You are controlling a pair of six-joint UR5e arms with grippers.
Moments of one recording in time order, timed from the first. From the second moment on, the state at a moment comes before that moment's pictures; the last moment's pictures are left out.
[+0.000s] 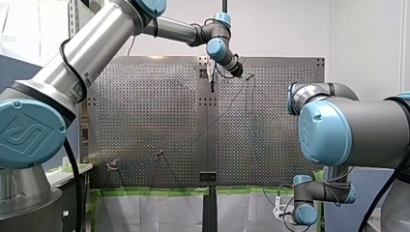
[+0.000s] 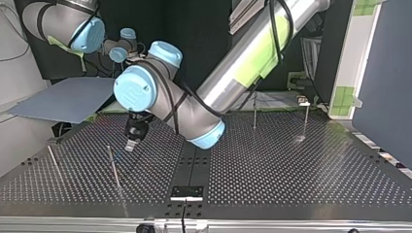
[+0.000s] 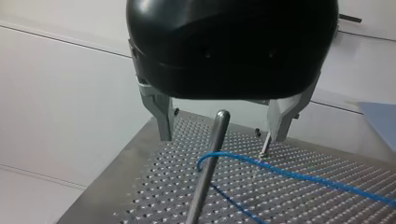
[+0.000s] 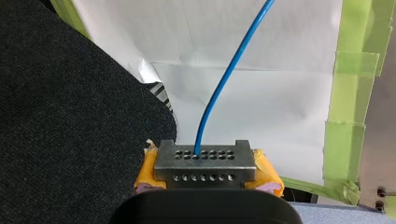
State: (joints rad) left arm -0.73 -2.18 -0.85 -3.39 -1.78 -1.78; right arm 1.68 -0.21 1.51 -0.80 1.50 1.66
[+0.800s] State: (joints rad) left arm -0.72 -2.00 -1.04 -3.23 -1.82 -1.93; right arm 1.67 -0.21 1.50 -0.79 1.48 1.64
